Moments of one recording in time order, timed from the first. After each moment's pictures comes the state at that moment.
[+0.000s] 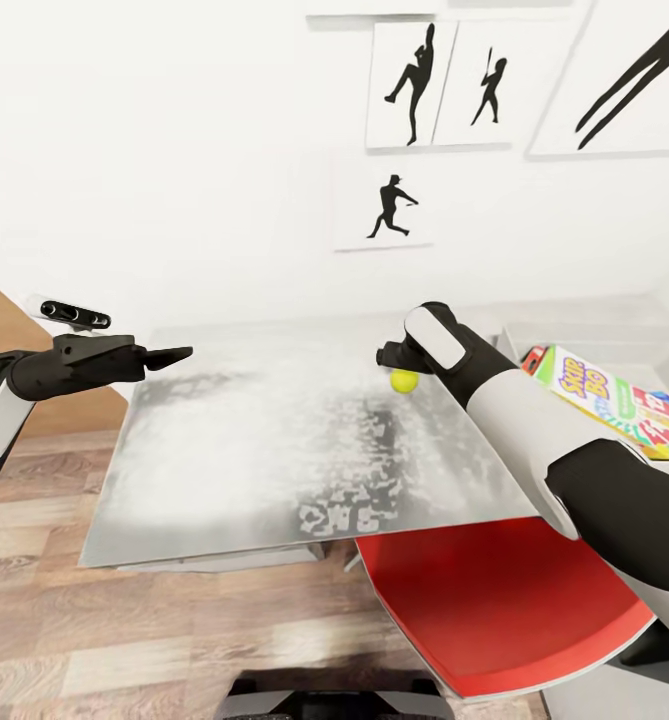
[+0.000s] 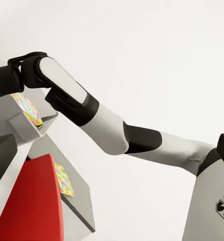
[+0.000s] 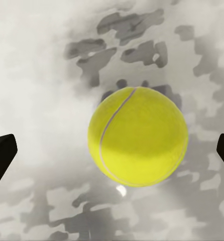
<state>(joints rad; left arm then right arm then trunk) -1.01 0.54 -0.15 -1.17 0.82 1.04 -1.53 -1.46 0.06 0.55 -0.53 -1.13 0.79 -0.74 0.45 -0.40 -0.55</state>
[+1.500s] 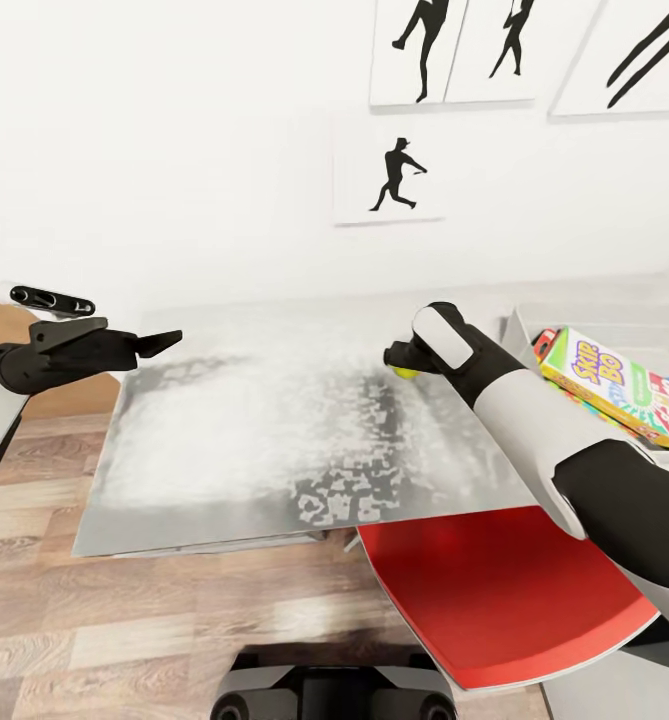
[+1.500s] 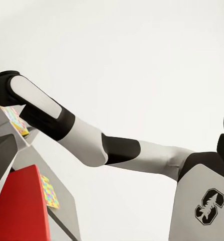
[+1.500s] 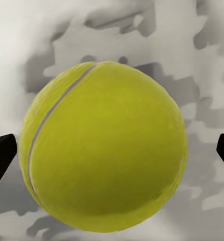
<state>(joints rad) -1.02 0.54 -0.14 -1.19 0.92 1.04 -1.52 -1.46 0.04 0.55 -0.53 -1.13 0.79 -0.74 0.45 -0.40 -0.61</state>
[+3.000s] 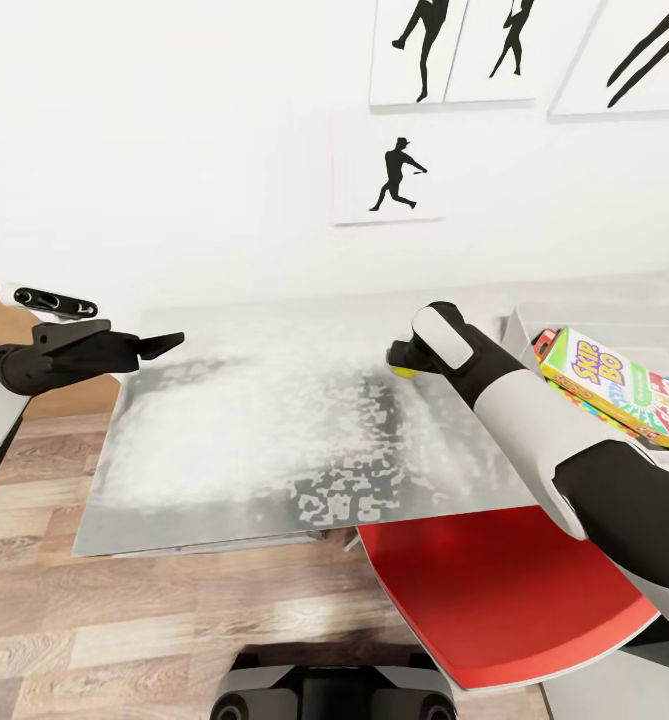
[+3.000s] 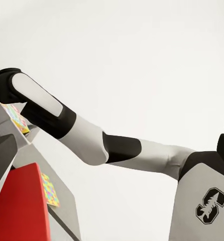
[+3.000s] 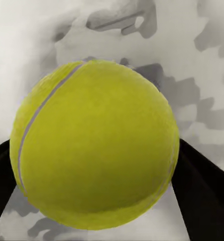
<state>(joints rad) -1.01 0.54 -0.15 -1.19 0.91 1.04 -1.52 -1.45 0.04 0.55 -0.53 -1.13 0.79 -0.74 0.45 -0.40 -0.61</state>
